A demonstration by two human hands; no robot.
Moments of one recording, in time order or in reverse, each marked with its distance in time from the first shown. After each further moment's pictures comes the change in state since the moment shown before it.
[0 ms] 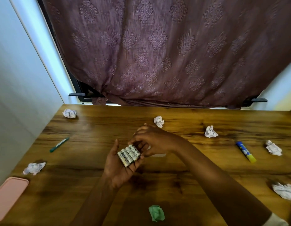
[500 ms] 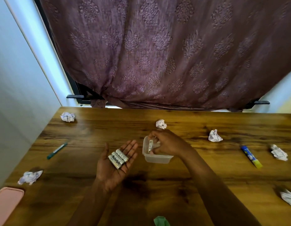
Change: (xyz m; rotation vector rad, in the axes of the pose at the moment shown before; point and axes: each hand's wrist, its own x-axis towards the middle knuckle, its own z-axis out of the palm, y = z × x) left_hand 0.016 0.033 -0.035 -0.169 -0.131 0.017; right_hand -0.001 0.029 0.014 0.230 0.085 0.467
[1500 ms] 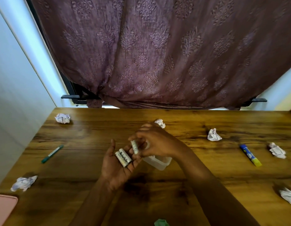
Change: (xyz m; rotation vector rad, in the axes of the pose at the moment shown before) left_hand 0.016 -0.004 0.014 0.092 -0.040 -0.075; right_hand 0.003 -0.038 -0.014 -0.112 0.081 -0.319
